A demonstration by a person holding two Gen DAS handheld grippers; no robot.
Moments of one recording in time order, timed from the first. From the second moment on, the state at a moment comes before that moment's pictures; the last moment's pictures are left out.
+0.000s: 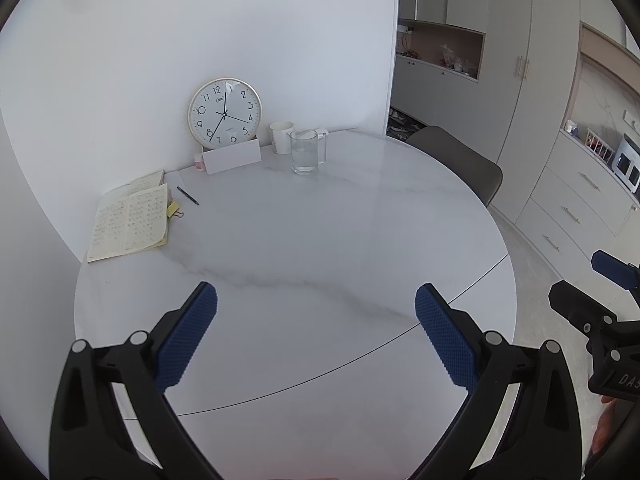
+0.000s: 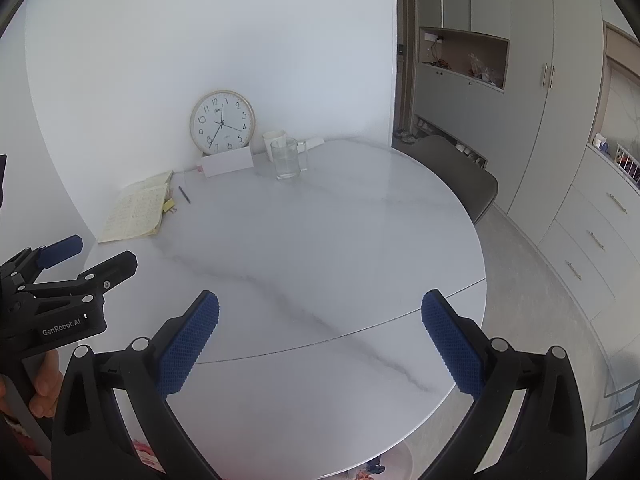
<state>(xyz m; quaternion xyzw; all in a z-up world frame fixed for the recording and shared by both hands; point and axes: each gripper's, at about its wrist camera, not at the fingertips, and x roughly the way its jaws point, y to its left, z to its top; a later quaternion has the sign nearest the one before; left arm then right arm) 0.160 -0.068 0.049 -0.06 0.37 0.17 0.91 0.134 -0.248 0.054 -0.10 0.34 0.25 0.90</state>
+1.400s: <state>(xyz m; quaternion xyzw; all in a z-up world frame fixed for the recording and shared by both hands) 0.156 -0.063 0.045 -0.07 0.38 0.17 0.91 0.129 -0.248 0.045 -0.11 0.35 0.25 0.90</state>
